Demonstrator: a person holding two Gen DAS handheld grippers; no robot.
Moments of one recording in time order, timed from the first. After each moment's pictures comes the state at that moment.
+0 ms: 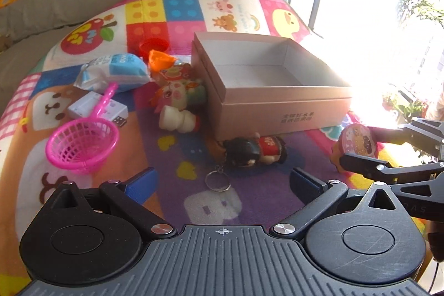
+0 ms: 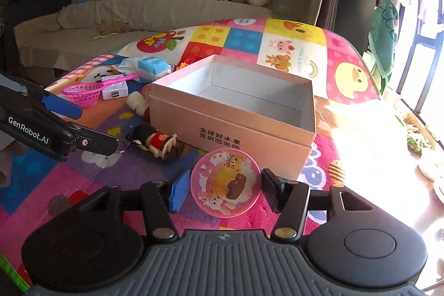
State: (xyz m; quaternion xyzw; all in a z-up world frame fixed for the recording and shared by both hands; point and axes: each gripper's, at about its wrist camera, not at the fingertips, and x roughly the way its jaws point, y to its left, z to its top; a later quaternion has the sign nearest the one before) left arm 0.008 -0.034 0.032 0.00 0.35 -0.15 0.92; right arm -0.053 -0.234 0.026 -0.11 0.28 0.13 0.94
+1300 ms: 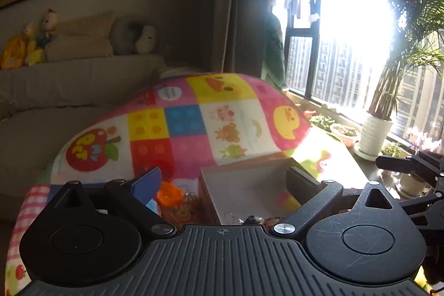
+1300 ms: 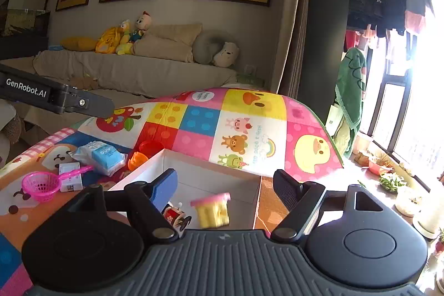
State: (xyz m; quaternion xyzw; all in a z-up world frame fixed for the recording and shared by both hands) left arm 0.059 -0.024 0.126 0.00 0.20 -0.13 0.97; right arm -0.002 -0.254 0.104 -0.10 0.16 0.08 0.98
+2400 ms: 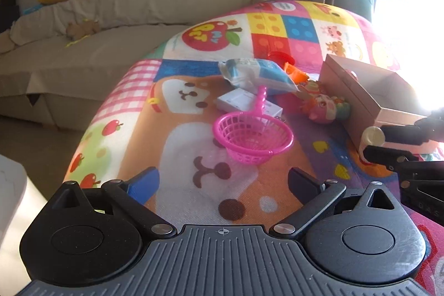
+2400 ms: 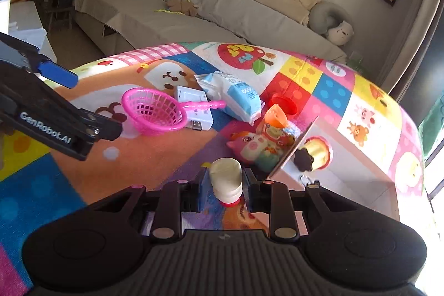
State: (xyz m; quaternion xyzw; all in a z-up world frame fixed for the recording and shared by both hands) left arm -0.009 0.081 0.027 -0.03 0.32 0.03 0.95; right arm -0.012 -0.088 0.038 -0.26 0.25 0.23 0.90
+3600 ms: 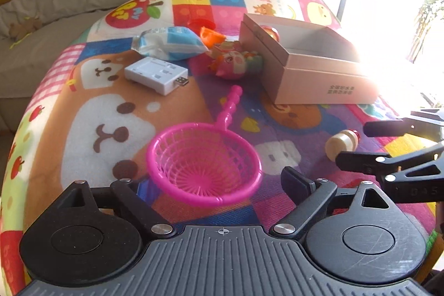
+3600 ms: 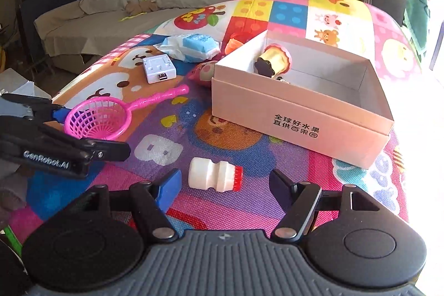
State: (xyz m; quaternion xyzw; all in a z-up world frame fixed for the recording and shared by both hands) left arm -0.024 0.021 0.013 0.00 0.36 -0.09 0.93; right arm -0.037 -0.180 0.023 -0.08 0.35 0.19 0.91
